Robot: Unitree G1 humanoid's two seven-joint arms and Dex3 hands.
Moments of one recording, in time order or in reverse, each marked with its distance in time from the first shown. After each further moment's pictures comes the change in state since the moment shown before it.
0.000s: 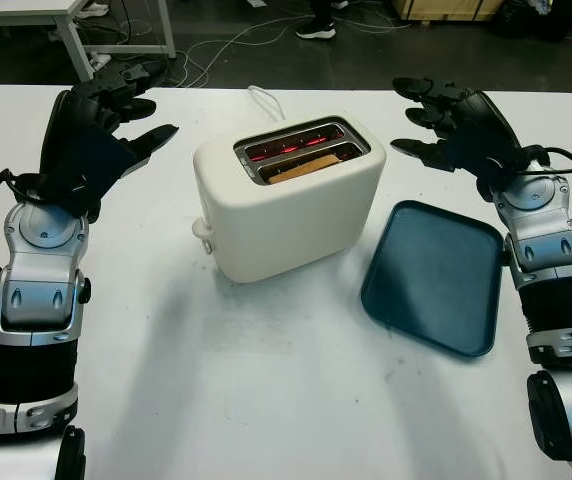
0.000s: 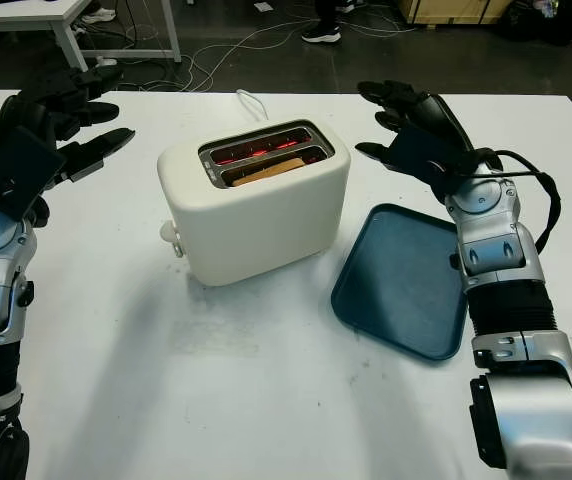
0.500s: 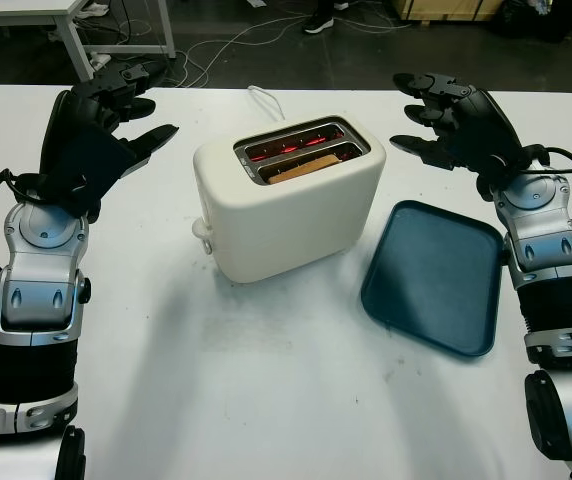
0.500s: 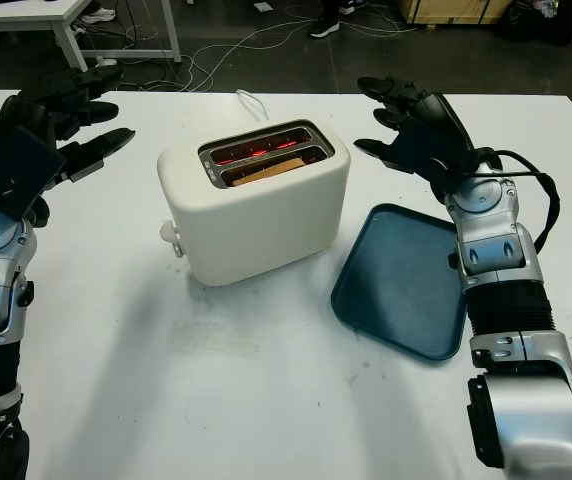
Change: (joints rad) left arm 0.000 0.000 0.000 0.000 0.000 0.000 0.000; right arm 0.000 0.010 -0.011 0.002 0.031 0.000 -0.005
